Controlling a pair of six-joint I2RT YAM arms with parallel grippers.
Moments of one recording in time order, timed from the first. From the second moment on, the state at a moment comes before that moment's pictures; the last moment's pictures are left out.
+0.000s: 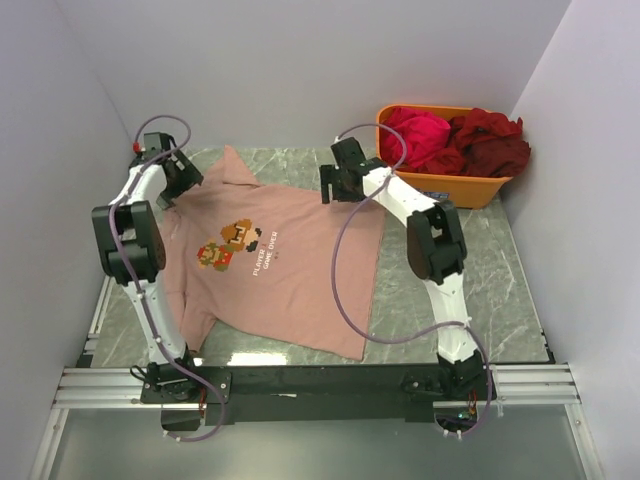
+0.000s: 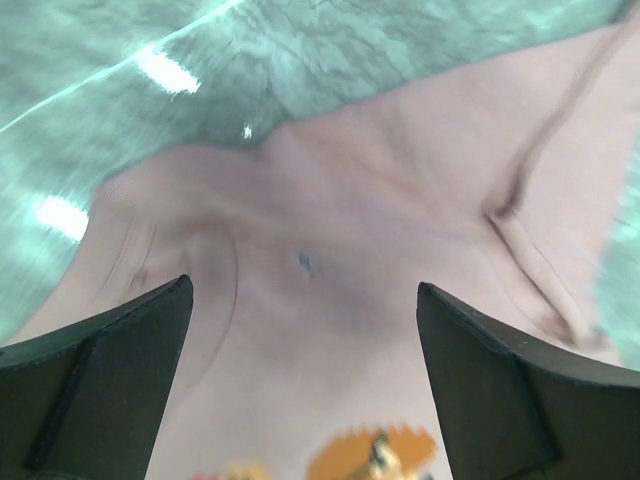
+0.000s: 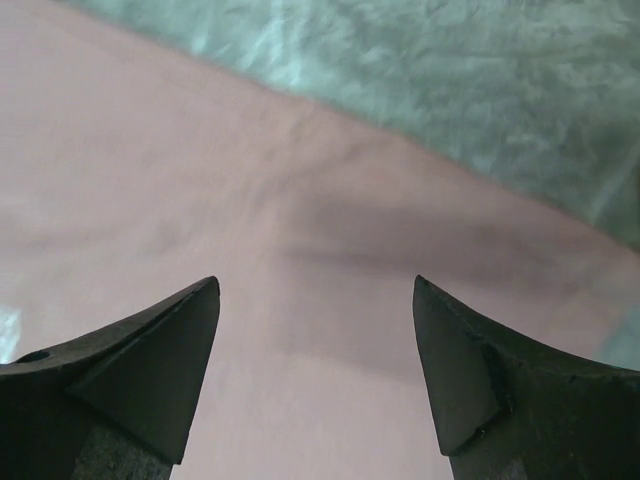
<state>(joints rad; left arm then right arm) 0.16 2.14 1.73 -0.52 -0.08 -0.58 0.46 2.31 1.98 -0.60 0.07 0.31</state>
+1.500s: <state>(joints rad) -0.06 1.67 0.97 -0.30 -0.04 -0.78 0.40 1.88 1.20 -0.32 -0.05 0.56</state>
